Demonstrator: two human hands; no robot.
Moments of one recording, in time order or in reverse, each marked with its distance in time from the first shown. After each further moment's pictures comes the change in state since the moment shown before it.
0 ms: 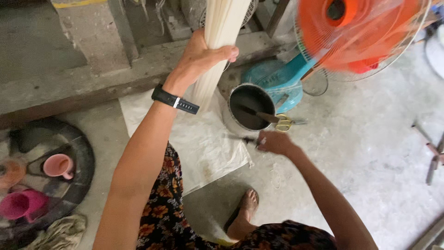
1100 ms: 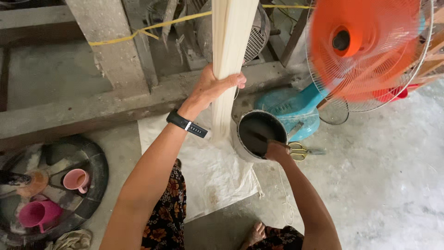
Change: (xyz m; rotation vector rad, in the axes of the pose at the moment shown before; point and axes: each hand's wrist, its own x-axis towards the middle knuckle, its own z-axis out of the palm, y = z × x) left_hand 0.032 -0.055 0.020 -0.198 -0.029 0.234; right_hand 0.104 0.011 -0.015 0.054 -0.070 0.118
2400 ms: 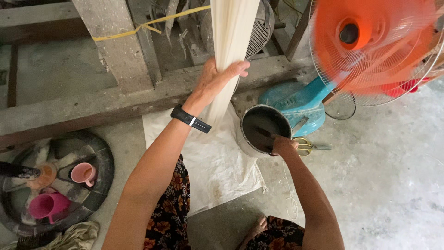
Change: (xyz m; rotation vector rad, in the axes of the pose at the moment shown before) left_hand -0.012 0.020 0.005 0.148 0.054 -0.073; right_hand -0.033 -0.031 -0.024 -0.204 -0.097 0.253
